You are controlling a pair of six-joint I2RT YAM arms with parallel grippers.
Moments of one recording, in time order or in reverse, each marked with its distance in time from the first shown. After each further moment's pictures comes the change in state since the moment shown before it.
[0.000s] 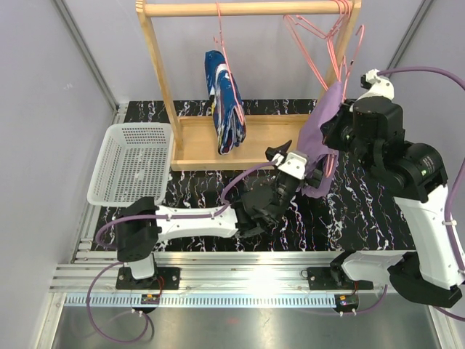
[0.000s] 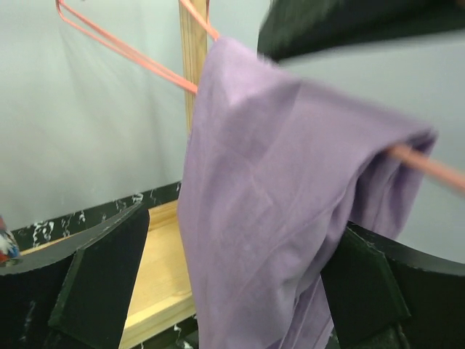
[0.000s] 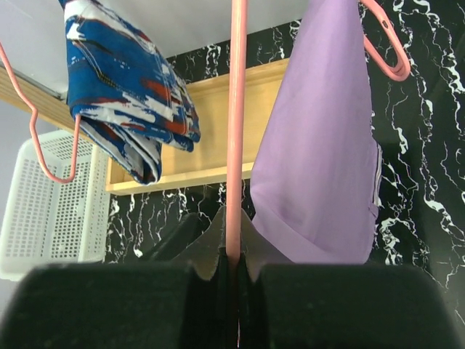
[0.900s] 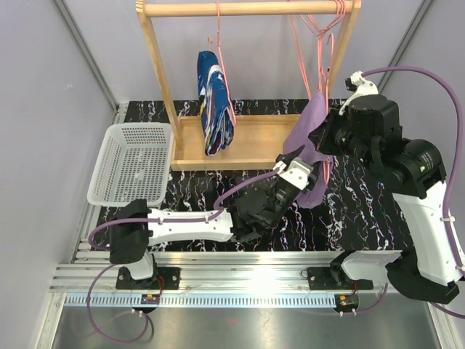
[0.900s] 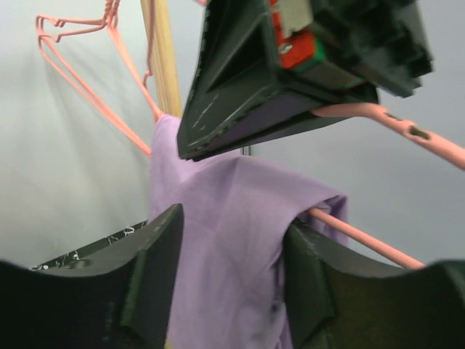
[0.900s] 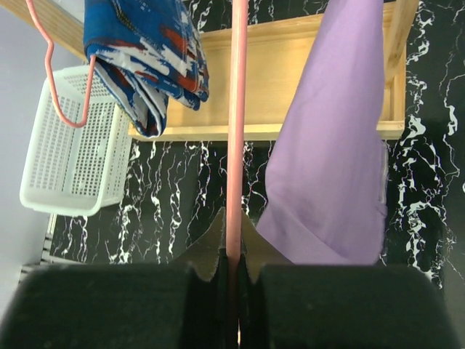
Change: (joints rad) left arm -0.032 -0.062 -0.010 0.020 0.095 0.097; right arm -0.001 0.033 0.040 -0.073 -0.193 -0.024
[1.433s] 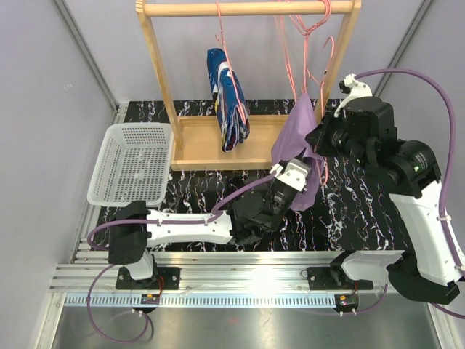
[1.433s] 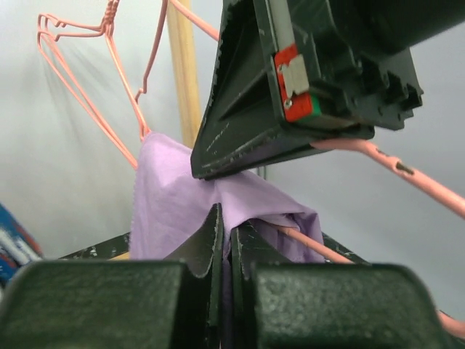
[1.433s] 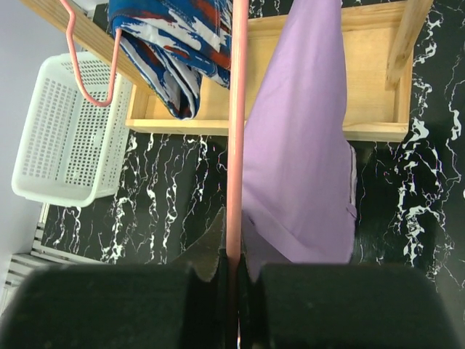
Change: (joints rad) left arm -0.027 -0.005 -0.002 0.058 -0.077 0.065; right arm 0.000 -0.010 -0.042 0.023 -0.026 -0.037
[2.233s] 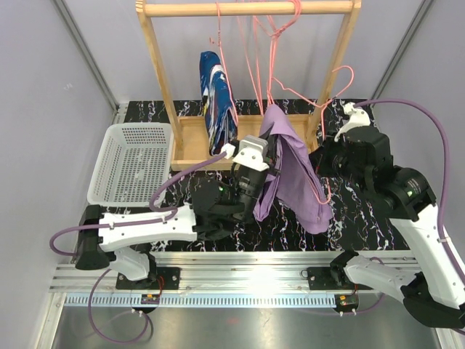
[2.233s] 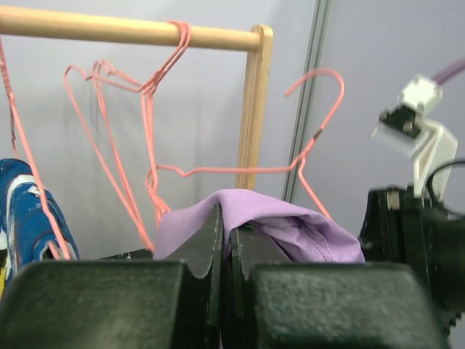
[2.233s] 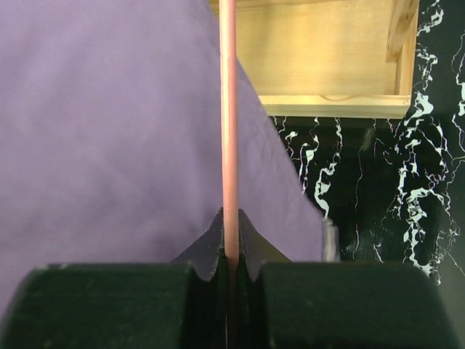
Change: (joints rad) left arm 0.000 -0.238 0.023 -0.117 -0.104 0.026; right arm 0.001 -0.220 -0.389 0.165 -0.013 -0.002
